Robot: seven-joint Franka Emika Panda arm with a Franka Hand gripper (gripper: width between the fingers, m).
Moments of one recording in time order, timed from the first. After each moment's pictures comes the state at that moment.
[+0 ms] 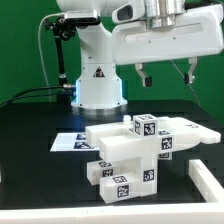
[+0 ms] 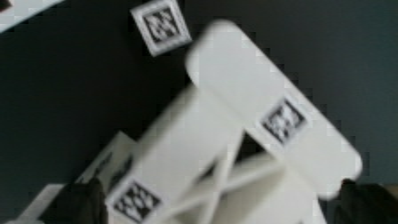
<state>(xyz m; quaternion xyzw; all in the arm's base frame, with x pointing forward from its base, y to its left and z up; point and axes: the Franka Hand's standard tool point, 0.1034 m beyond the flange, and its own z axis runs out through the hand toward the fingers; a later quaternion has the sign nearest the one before) 0.447 0.112 0.152 -0.98 0.20 -0.06 0.05</state>
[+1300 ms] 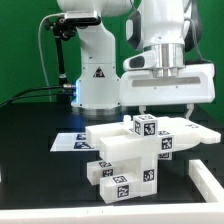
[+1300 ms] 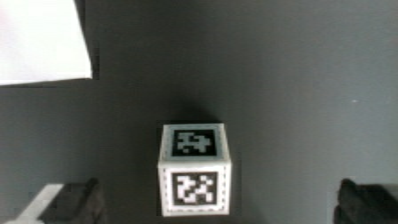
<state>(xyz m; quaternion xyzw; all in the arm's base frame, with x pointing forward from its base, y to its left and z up) 0.401 0.128 0.053 -0.99 0.06 -0.12 0.01</state>
